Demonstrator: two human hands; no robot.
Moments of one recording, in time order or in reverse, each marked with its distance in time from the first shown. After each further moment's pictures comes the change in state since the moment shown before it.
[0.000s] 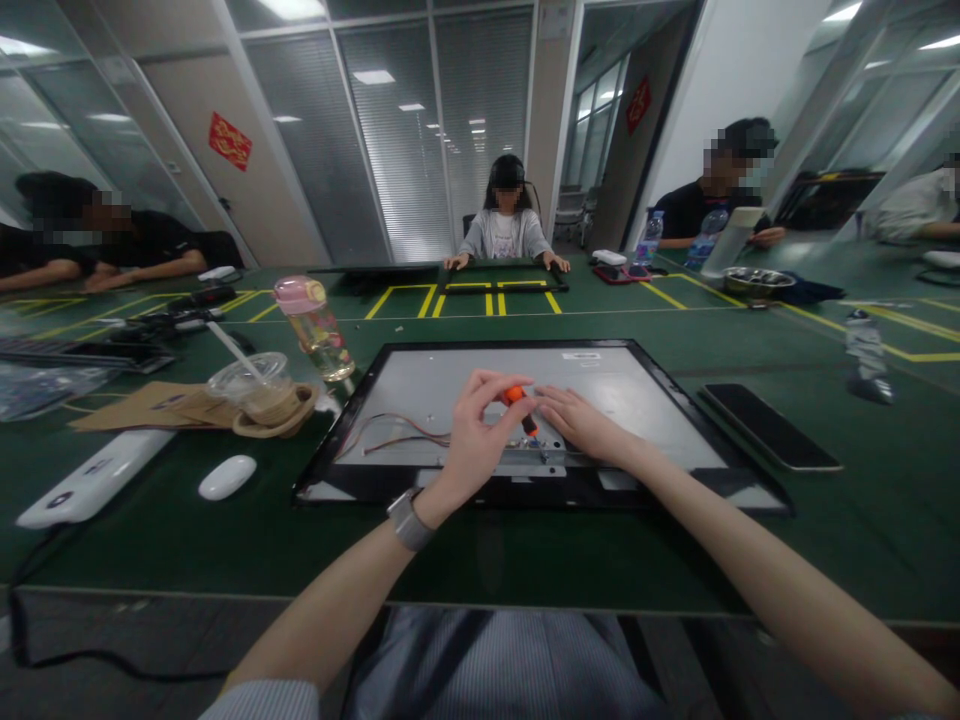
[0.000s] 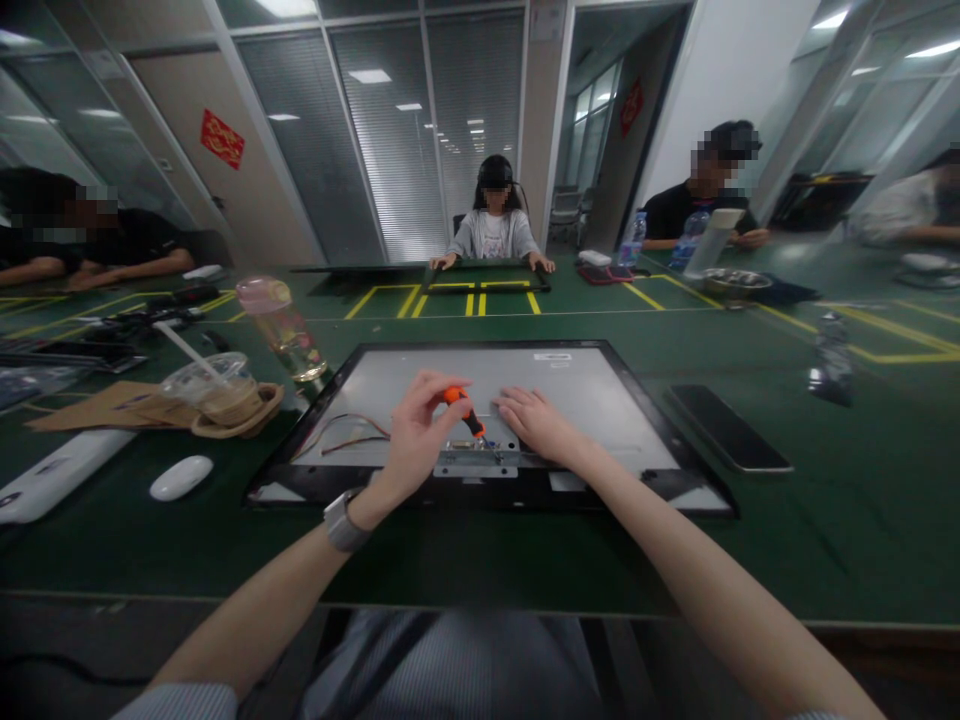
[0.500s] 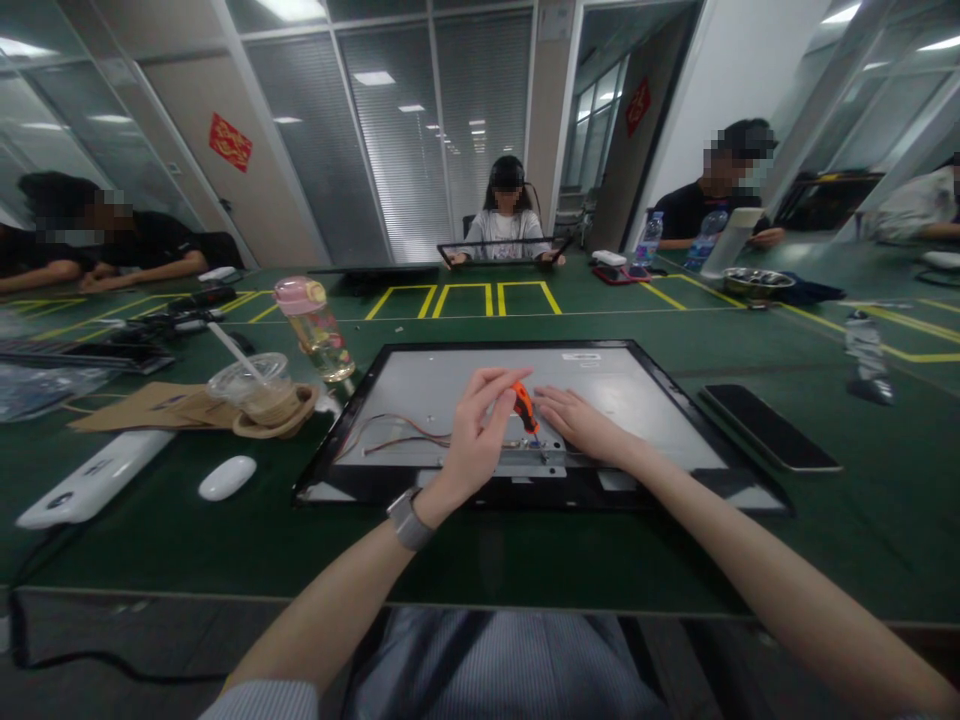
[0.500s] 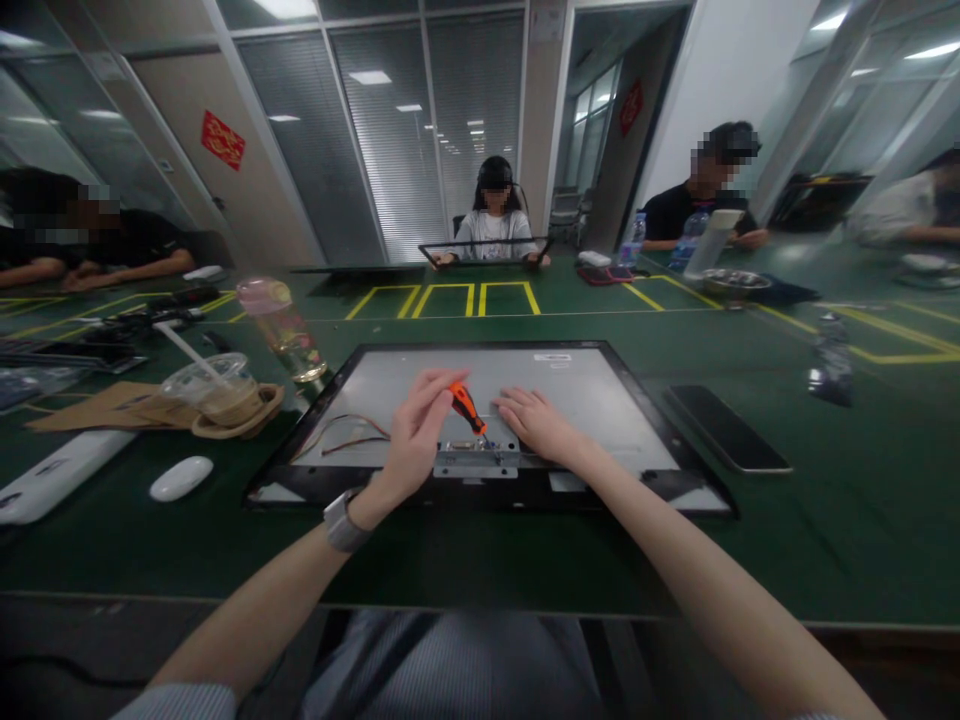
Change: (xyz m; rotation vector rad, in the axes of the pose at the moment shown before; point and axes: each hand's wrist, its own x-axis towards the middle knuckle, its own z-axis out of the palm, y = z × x) left_hand 0.000 0.003 -0.002 -0.003 -0.025 0.024; right_hand 0.000 -0.003 -0.003 -0.004 -0.006 0.001
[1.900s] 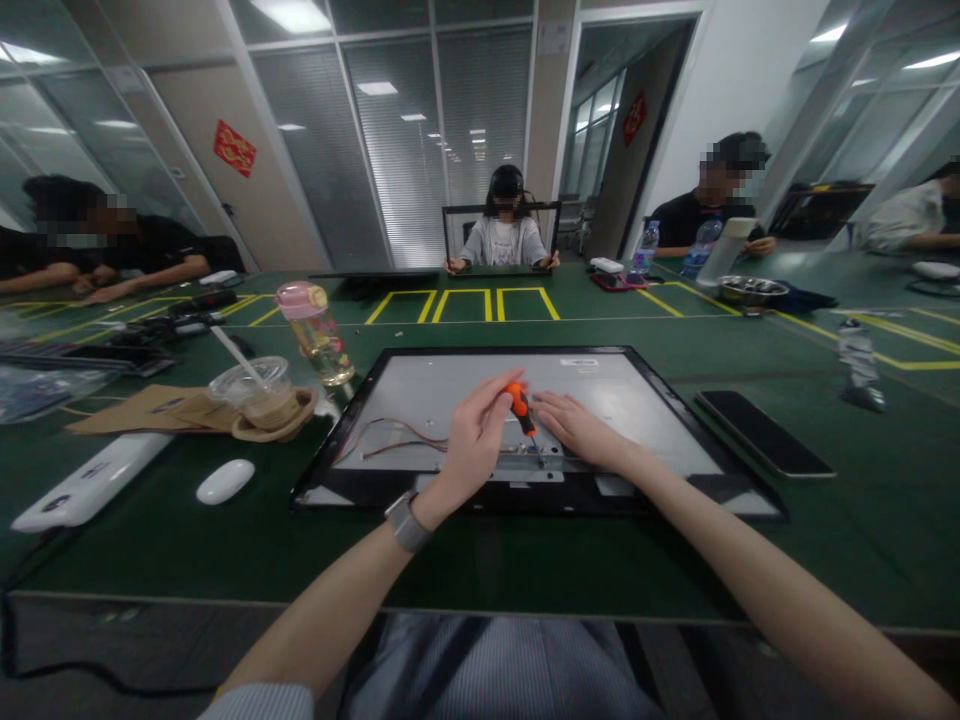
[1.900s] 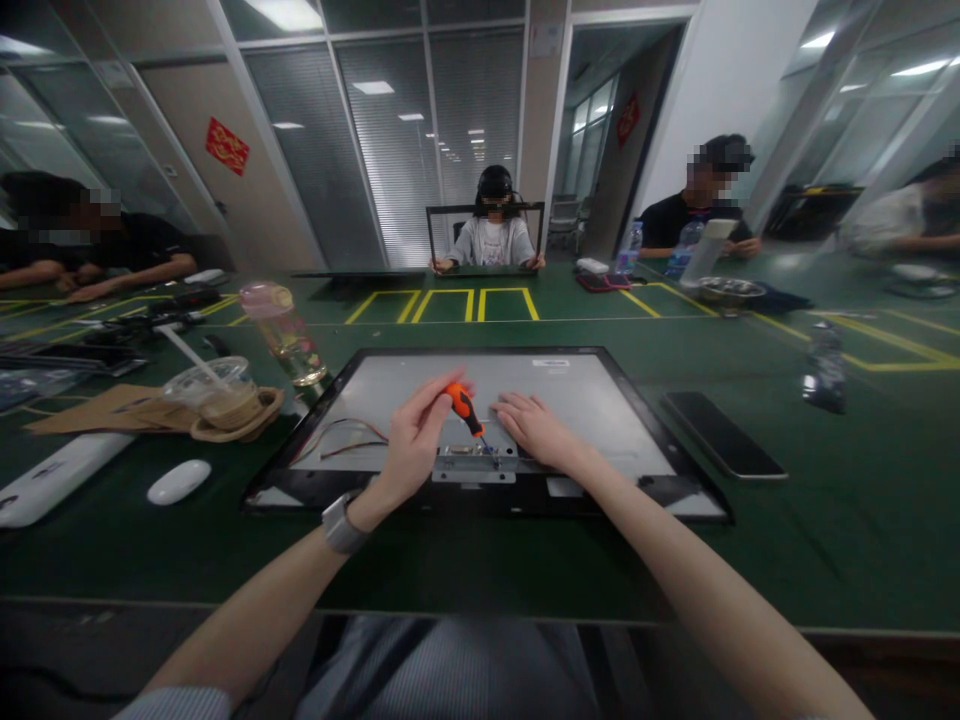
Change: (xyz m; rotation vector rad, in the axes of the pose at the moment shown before) left_hand 0.001 -0.001 0.000 -0.015 -0.027 -0.008; right_hand -0.002 0.002 0.001 0.026 0.012 -0.001
